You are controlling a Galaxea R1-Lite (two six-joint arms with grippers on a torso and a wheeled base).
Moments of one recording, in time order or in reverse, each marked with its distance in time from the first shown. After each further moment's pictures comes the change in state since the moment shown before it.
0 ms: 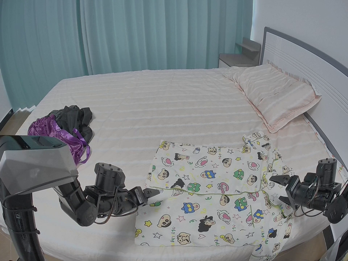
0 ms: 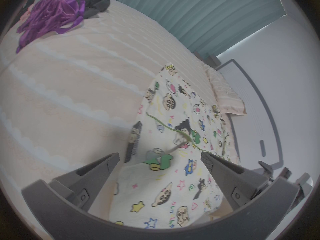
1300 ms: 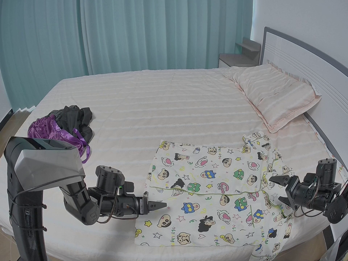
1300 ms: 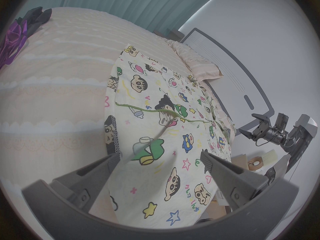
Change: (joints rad) left arm 0.042 0.100 -0.035 -0.040 -0.272 0.401; right arm 0.000 0.002 0.001 0.000 0.011 0.001
